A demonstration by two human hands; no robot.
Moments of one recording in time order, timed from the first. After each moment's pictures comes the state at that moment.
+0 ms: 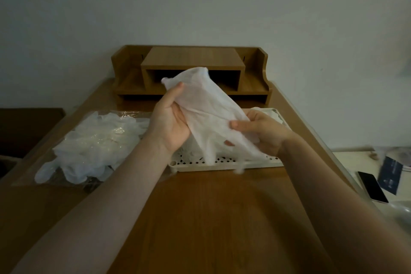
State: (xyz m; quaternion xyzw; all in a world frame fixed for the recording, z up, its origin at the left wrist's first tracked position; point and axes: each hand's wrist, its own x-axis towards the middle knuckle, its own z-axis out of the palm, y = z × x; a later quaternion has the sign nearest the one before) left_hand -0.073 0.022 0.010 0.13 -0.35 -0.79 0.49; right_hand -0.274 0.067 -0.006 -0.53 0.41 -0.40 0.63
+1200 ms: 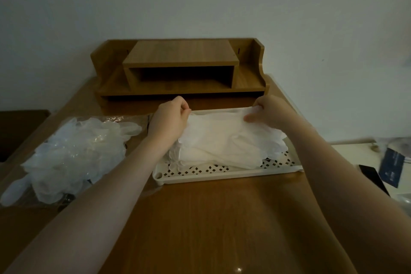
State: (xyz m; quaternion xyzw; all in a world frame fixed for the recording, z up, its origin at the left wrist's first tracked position) left_hand -0.103 -0.039 -0.026 0.54 -0.78 -0.15 0.27; right_hand -0.337 0.003 -0.017 -0.58 0.79 -0.16 0.14
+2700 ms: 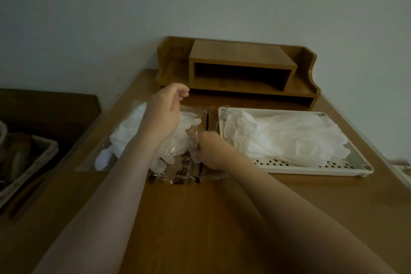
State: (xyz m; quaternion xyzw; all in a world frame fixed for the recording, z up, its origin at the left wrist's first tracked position) left_hand 0.051 -0.027 -0.013 0.48 -0.75 -0.19 0.42; right_hand -0.076 0.013 -0.049 -0.79 0.60 -0.06 0.13
